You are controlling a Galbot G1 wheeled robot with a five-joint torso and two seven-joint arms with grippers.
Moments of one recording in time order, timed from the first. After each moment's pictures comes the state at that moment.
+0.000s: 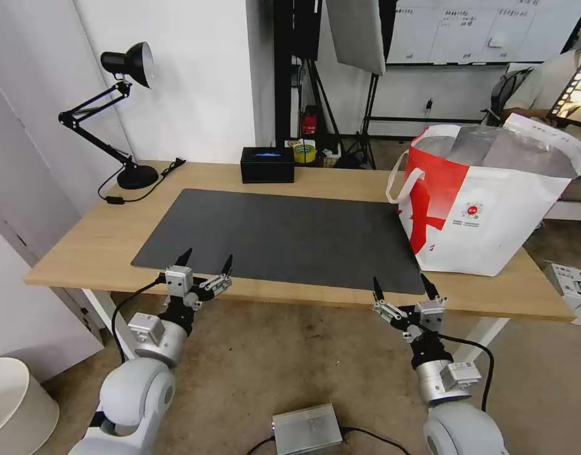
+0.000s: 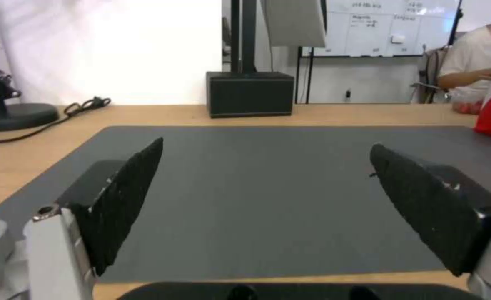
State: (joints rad) left arm 1.39 -1.30 -0.53 -2.06 -0.27 0.08 0.07; right arm -1.55 1.26 0.44 2.08 0.18 0.13 0.14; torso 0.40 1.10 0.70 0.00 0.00
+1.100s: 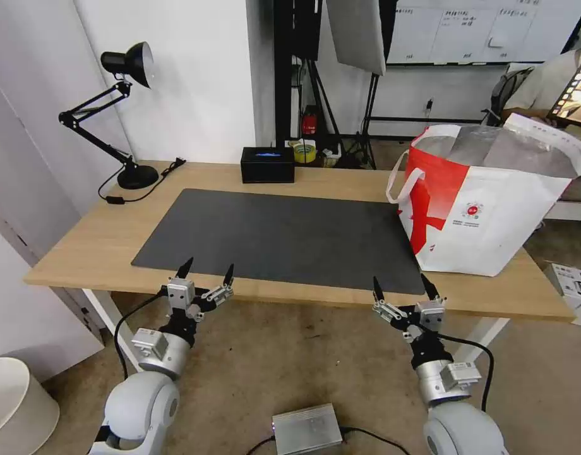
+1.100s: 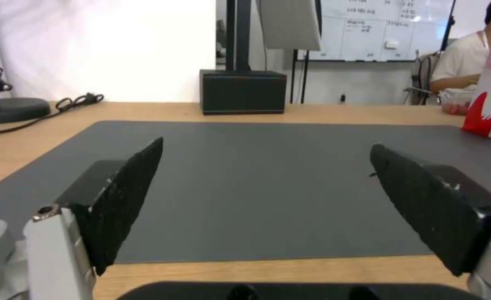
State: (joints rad) left arm 1.42 -1.33 -0.52 -2.04 -0.25 0.03 0.09; right arm -1.55 1.26 0.44 2.08 0.18 0.13 0.14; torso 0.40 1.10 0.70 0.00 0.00
